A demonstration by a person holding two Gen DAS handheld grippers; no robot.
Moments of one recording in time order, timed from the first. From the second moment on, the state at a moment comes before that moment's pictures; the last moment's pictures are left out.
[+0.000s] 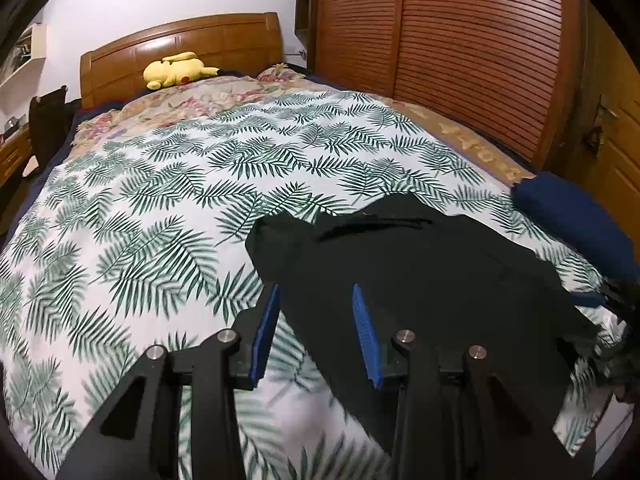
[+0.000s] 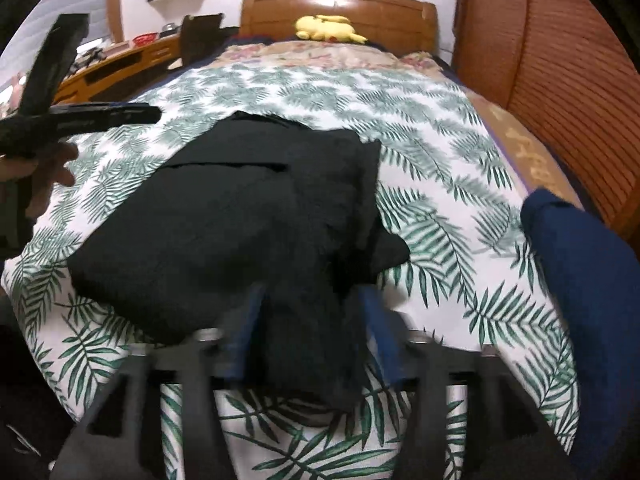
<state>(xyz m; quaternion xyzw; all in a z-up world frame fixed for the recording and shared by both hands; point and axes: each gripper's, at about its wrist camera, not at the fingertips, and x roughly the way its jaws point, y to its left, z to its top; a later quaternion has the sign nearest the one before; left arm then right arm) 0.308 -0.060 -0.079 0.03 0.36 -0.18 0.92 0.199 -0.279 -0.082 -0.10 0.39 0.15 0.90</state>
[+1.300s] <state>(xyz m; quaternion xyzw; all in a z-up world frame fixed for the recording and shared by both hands) 0.424 -0.065 -0.156 0.04 0.42 -0.16 0.89 0.219 -0.290 -0.125 -0.03 0.44 0.20 0.88</state>
